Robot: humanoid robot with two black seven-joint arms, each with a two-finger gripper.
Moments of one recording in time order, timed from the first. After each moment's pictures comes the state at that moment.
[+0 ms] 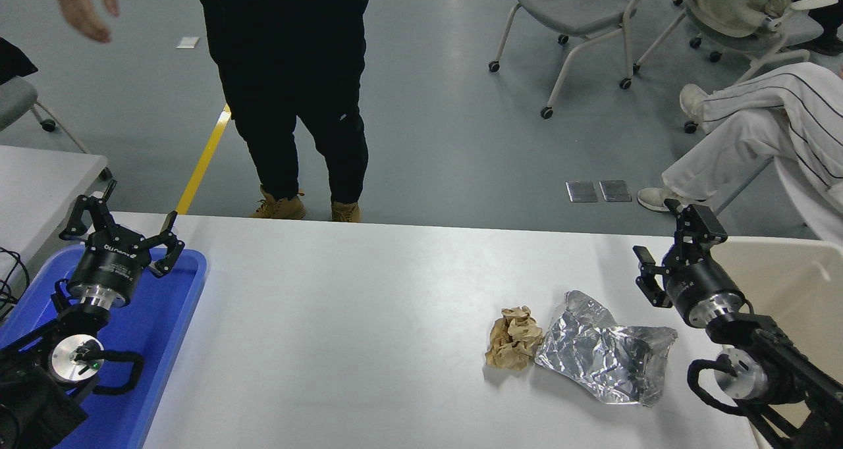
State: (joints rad) left arm -0.55 0.46 -0.60 -0.39 -0.23 -0.70 -0.59; right arm 0.31 -0.54 0.89 1.18 -0.56 -0.17 0.28
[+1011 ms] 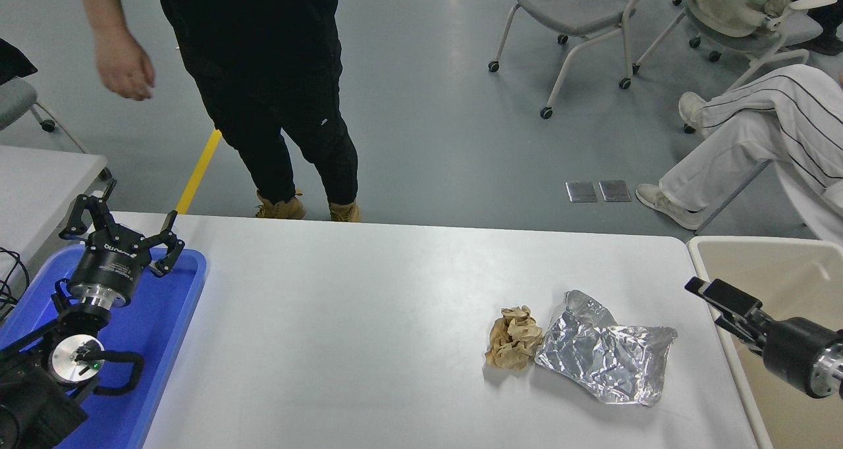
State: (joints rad) left arm -0.55 0.46 -0.60 -0.39 -0.23 -0.70 -0.59; right arm 0.37 -1.11 0.37 1.43 -0.96 -0.16 0.29
